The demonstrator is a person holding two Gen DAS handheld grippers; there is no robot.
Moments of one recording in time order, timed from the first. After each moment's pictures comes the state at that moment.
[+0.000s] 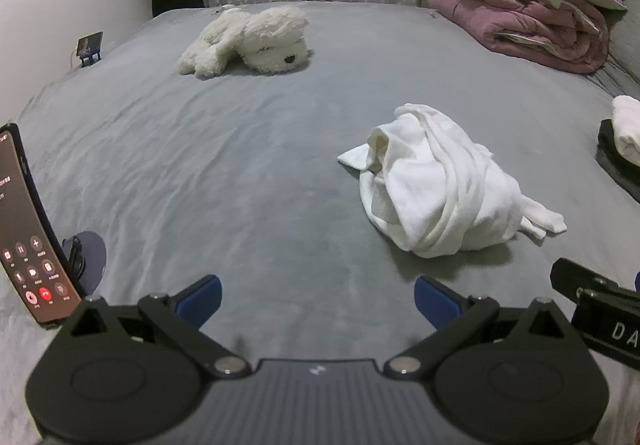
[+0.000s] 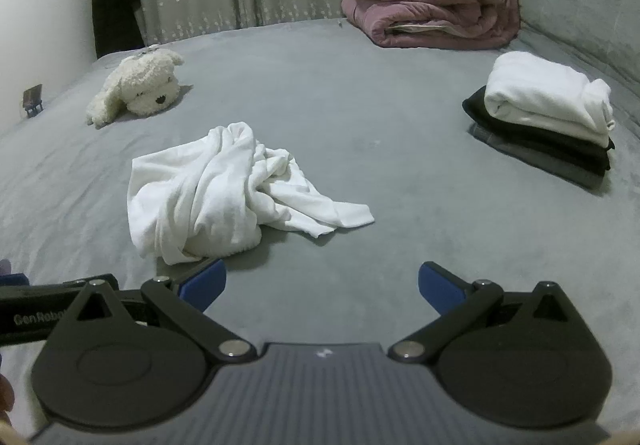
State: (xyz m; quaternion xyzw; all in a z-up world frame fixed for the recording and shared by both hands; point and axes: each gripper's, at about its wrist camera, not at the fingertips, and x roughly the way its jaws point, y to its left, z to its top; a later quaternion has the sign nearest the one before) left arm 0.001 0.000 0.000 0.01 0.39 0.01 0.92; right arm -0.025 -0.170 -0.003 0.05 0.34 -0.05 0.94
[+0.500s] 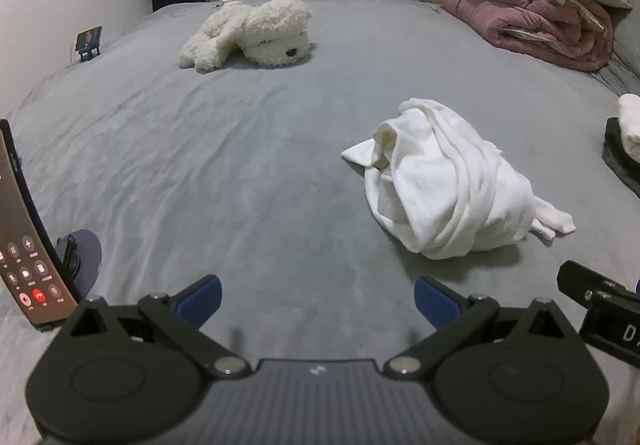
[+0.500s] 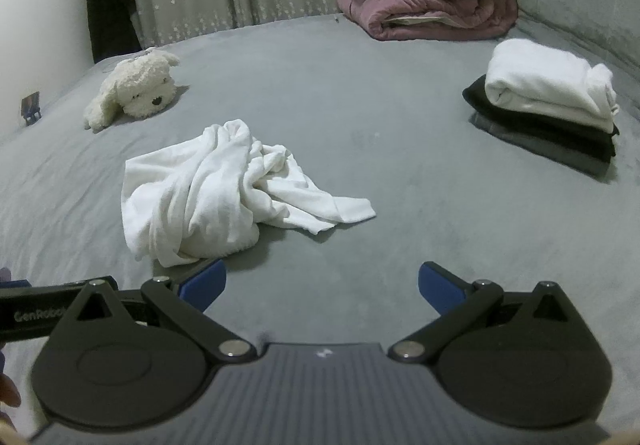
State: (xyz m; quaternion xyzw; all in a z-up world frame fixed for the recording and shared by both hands) left arm 0.014 0.000 -0.009 0.01 0.40 0.01 0.92; right arm -0.020 -0.175 -0.010 0.07 0.34 -0.05 0.94
